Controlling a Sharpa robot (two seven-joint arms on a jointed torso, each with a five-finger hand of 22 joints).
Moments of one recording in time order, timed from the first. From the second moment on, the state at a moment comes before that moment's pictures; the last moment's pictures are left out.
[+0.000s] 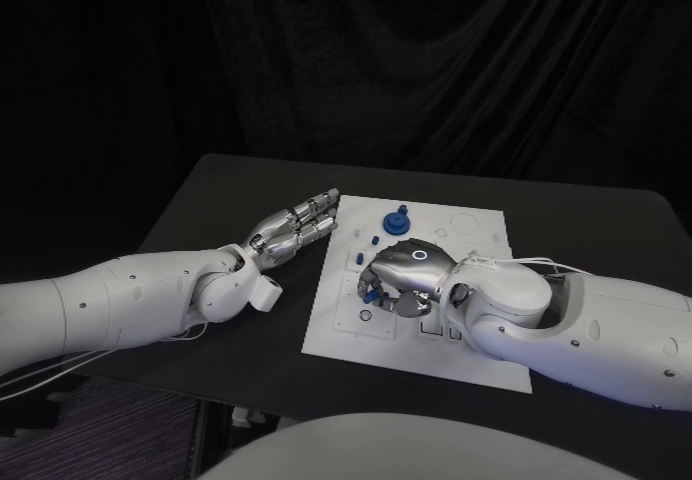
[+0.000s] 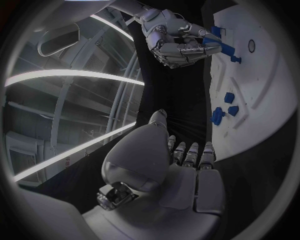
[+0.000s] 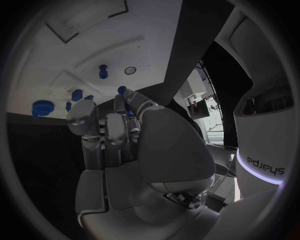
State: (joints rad) left arm 1.05 -0.88 -0.21 1.34 -0.16 0.12 0.68; left_hand 1.51 0.24 -0.23 0.23 0.46 0.16 -0.07 0.02 0.02 0.00 0.02 0.00 0.00 0.00 0.10 0.00 0.00 0.12 0.00 0.16 0.00 0.00; right arm 1.21 -0.61 -0.24 1.67 -1.76 -0.25 -0.12; right_hand 1.50 -0.08 0.33 0.03 0.25 1.01 0.12 0.24 0.33 1.08 0.04 0.45 0.30 1.43 -0.03 1.20 1.10 0.12 1.42 0.08 0.91 1.31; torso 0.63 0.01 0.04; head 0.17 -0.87
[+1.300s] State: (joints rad) left arm 1.05 -0.87 -0.21 1.33 -0.16 0.13 0.68; left_hand 1.51 0.24 -0.23 0.23 0.46 0.15 -0.07 0.02 0.02 0.00 0.02 0.00 0.00 0.00 0.10 0.00 0.00 0.12 0.00 0.16 0.00 0.00; right arm 1.17 -0.56 -0.24 1.62 -1.82 -0.16 -0.10; right_hand 1.50 -0.08 0.34 0.02 0.24 1.01 0.12 0.23 0.33 1.06 0.05 0.45 0.31 1.43 -0.03 1.20 1.10 0.12 1.41 0.08 0.91 1.31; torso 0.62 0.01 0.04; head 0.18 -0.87
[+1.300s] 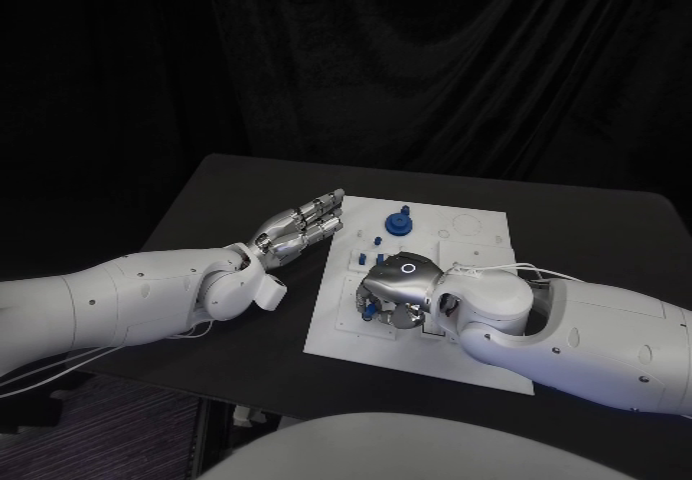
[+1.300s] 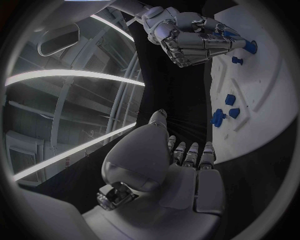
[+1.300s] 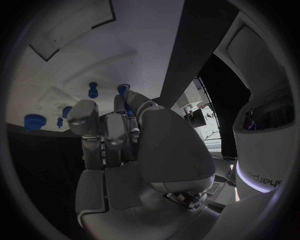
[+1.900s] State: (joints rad) left arm 1.04 -0.86 -0.21 1.32 -0.16 0.13 0.68; left_hand 1.51 0.24 -0.23 0.23 0.46 0.15 -0.06 0.02 0.02 0.00 0.02 0.00 0.00 0.00 0.10 0.00 0.00 0.12 0.00 0.16 0.00 0.00; right arm 1.16 -0.55 -0.24 1.61 -1.82 -0.15 -0.10; right_hand 1.50 -0.08 0.34 0.02 0.23 1.00 0.12 0.23 0.36 1.06 0.05 0.44 0.31 1.43 -0.02 1.19 1.09 0.12 1.41 0.08 0.89 1.31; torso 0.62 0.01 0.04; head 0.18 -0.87
